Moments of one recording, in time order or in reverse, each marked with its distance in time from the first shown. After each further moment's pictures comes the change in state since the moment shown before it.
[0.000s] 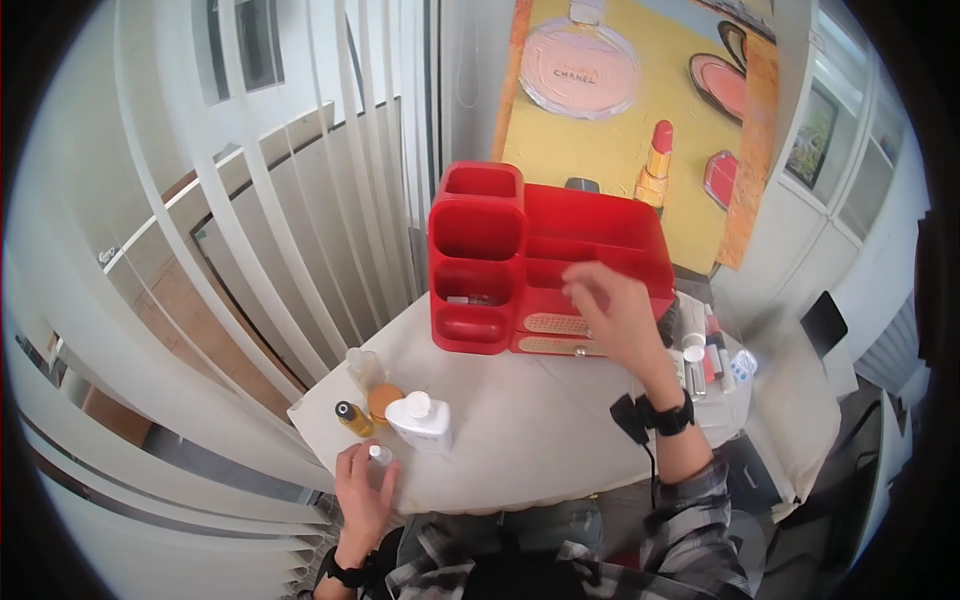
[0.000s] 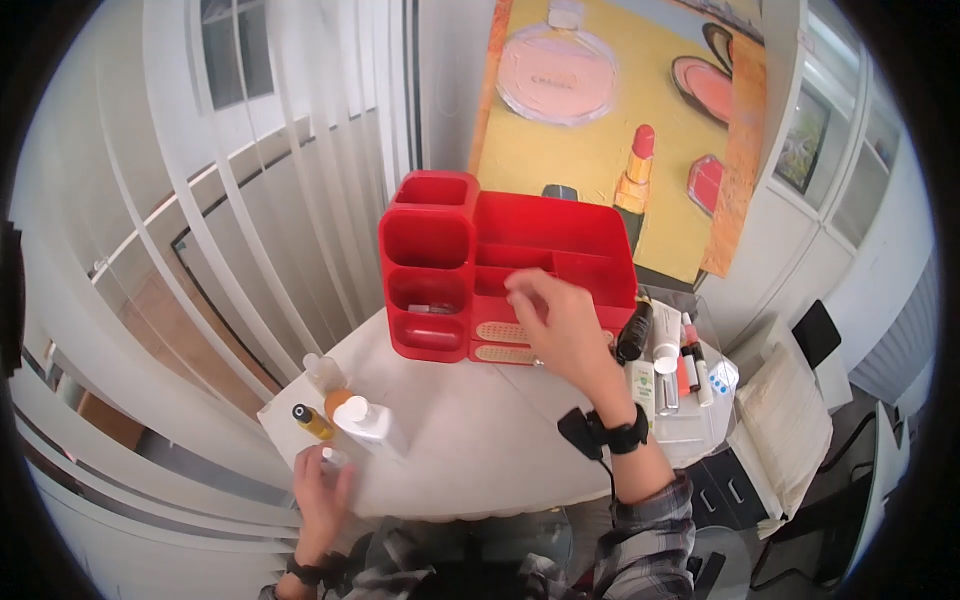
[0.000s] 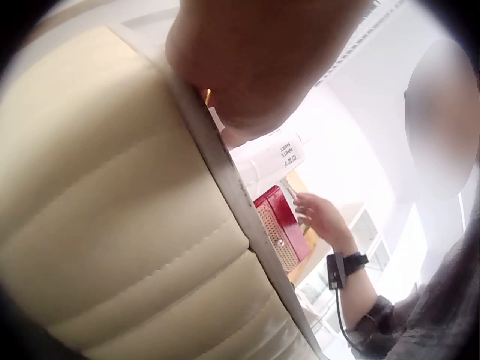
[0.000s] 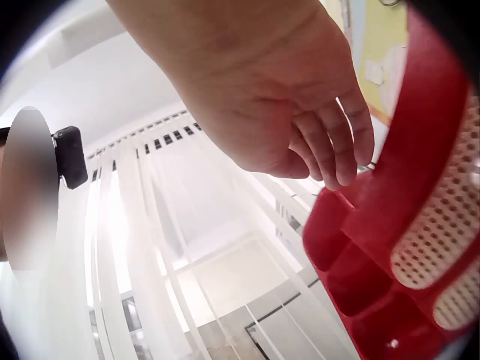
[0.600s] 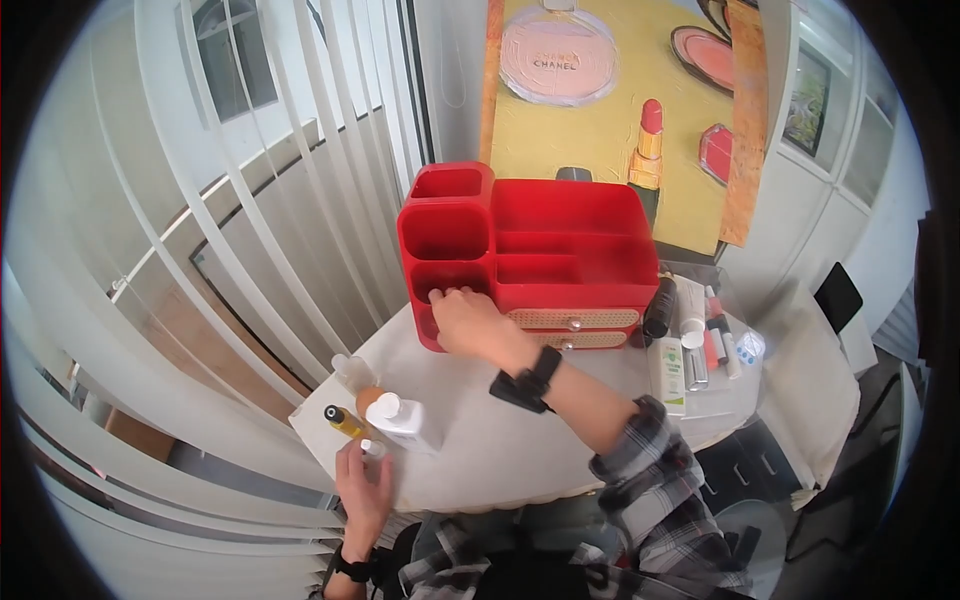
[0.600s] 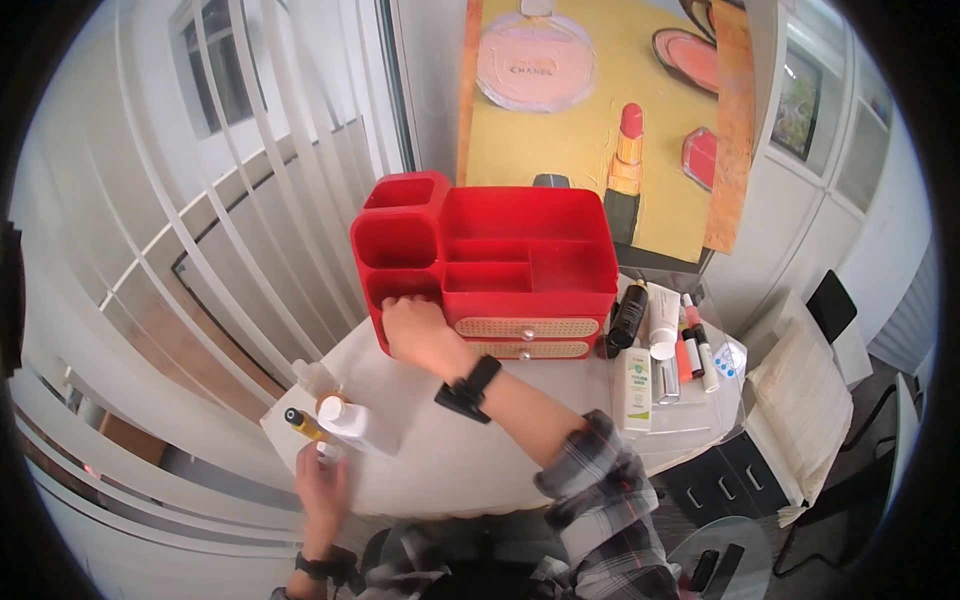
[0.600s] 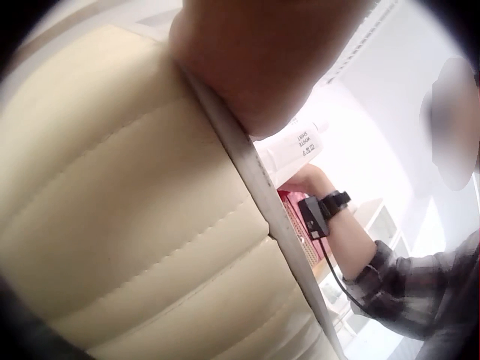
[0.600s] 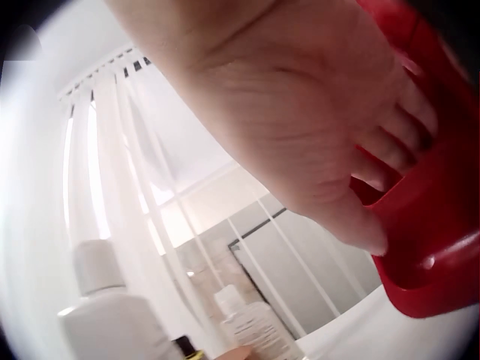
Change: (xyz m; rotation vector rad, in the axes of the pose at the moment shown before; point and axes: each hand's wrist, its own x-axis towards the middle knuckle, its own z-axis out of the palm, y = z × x) left_hand 0.004 0.008 0.011 0.086 0.061 0.042; right_hand 0.037 0.009 0.148 -0.456 -0.511 -0.136
